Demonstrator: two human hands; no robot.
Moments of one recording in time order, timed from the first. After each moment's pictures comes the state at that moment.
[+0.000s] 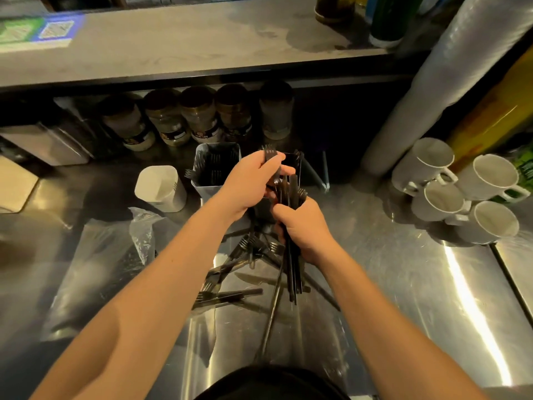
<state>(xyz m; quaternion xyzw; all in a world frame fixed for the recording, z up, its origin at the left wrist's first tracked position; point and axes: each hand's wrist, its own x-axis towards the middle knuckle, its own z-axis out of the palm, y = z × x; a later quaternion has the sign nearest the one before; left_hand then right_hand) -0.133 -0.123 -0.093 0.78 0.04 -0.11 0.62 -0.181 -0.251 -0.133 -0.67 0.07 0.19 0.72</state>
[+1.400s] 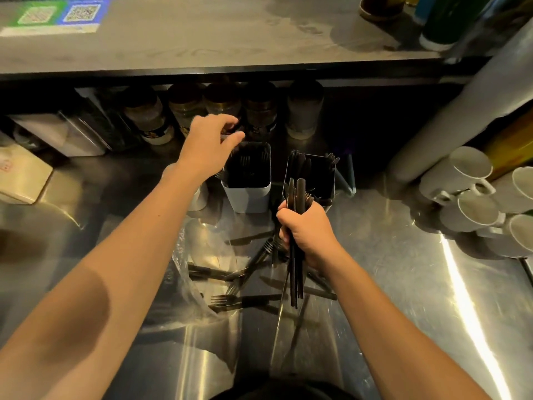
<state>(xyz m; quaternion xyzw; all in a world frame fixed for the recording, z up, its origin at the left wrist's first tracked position) -0.070 0.028 -0.105 0.96 0.02 0.05 0.26 -0.177 -0.191 -0.135 -0.67 0.07 0.22 0.71</state>
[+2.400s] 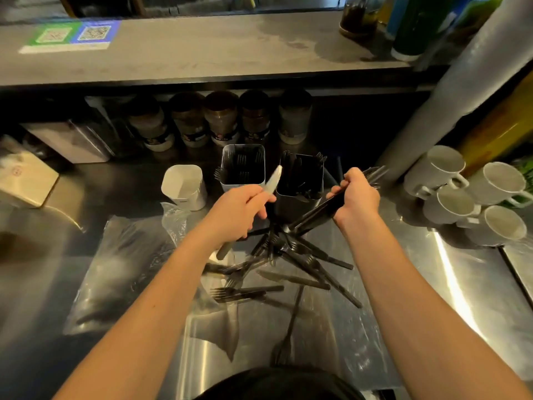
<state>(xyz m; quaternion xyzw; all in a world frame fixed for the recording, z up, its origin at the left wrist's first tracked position) -0.202 -0.041 -0.088 0.86 0.00 -0.15 0.48 -0.145 -0.248 -0.113 -0.43 0.40 -0.01 0.81</state>
